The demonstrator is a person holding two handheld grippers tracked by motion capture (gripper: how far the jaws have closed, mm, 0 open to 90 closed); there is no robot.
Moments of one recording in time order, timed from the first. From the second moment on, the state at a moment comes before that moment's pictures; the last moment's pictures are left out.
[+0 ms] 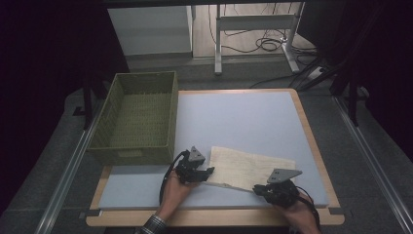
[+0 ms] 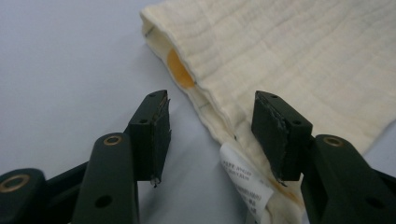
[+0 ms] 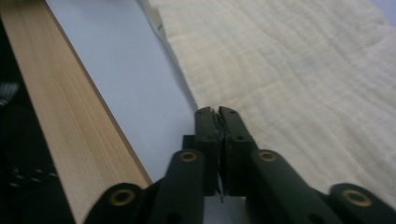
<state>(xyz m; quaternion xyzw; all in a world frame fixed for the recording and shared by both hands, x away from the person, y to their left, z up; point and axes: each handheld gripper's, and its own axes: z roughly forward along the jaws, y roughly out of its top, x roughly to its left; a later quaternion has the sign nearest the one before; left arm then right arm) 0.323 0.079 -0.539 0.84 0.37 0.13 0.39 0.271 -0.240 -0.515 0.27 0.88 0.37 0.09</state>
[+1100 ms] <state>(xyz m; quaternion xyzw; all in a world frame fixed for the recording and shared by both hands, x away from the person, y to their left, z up) 0.387 0.059 -0.536 0.84 0.37 0.11 0.39 0.348 -0.336 -0.507 0.43 0.83 0.32 0.17</state>
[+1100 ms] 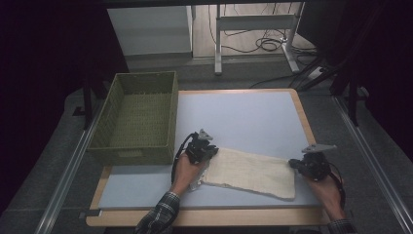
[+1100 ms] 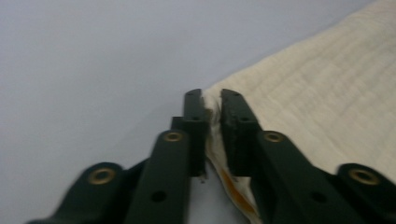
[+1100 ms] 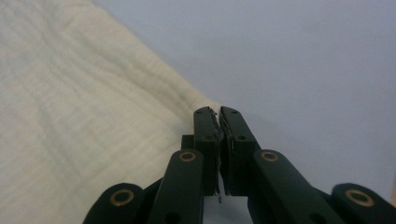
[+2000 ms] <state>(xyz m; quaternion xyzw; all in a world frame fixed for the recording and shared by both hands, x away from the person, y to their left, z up) 0.375 0.072 -0.540 0.83 0.39 0.14 0.37 0.387 -0.330 -0.500 0.42 0.83 0.33 0.17</state>
